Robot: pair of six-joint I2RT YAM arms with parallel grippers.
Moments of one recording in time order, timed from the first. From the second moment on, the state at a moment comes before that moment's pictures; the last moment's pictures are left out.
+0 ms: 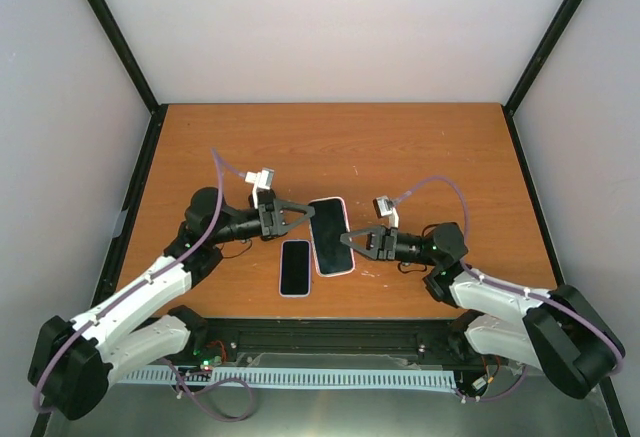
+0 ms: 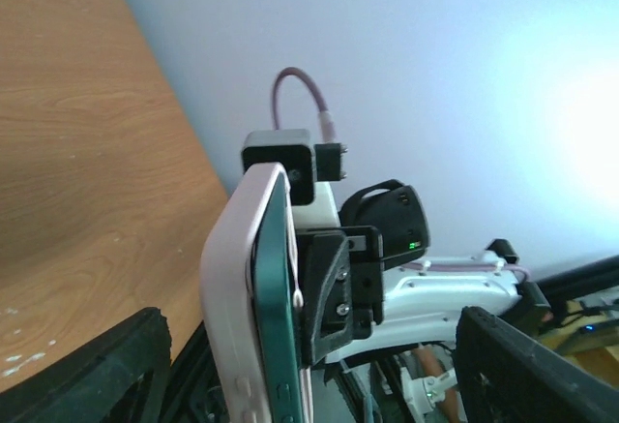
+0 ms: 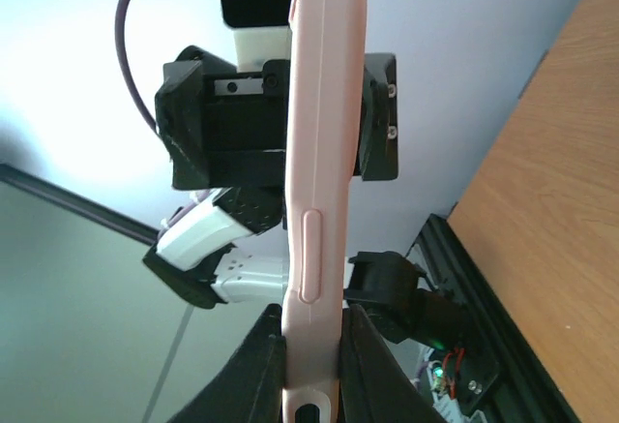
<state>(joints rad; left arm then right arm) -0.56 0.93 0.55 0.32 0.77 -1.06 0.61 1.10 0.26 1.05 -0.87 1.31</state>
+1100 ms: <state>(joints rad) -0.56 0.97 0.49 0.49 0.80 -1.18 0.64 1.33 0.21 1.49 -0.91 1.58</state>
